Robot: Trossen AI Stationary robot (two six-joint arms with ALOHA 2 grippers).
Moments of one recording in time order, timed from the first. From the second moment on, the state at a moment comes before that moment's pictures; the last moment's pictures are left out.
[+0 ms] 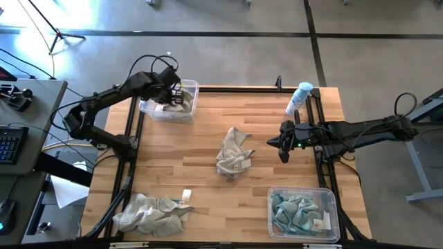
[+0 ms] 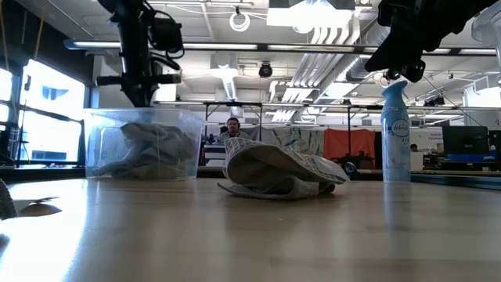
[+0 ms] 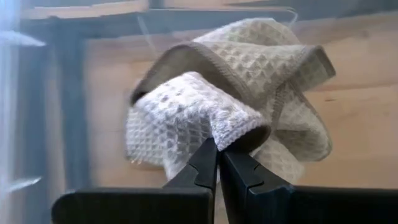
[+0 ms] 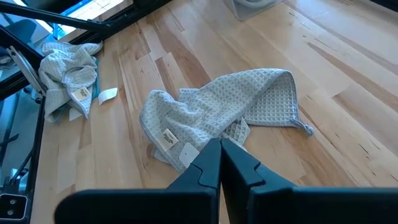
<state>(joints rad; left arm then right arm) 0.71 1.39 1.16 -1.03 -0.30 -0.71 0.10 0.83 0.65 -0.42 0.19 0.54</state>
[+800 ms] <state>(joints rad) 0.78 1.66 1.09 -0.83 -0.14 -0.67 0.10 0.83 0.65 -0.42 0.19 0.60</state>
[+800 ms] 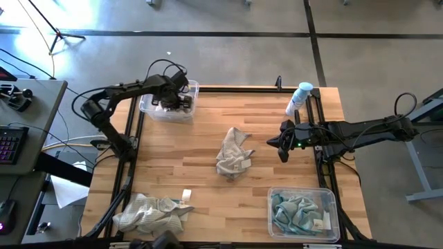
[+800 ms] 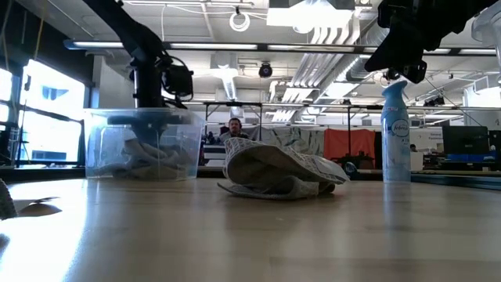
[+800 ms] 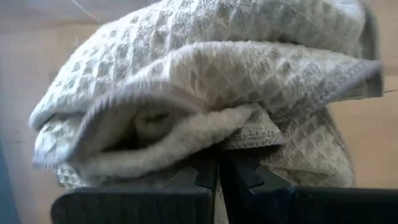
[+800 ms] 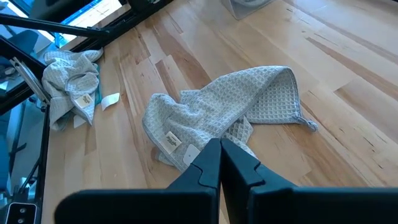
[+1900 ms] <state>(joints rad) 0.77 1.32 1.10 -0.81 -0.14 -0.65 0.10 0.83 0.65 -0.42 0.19 0.59</state>
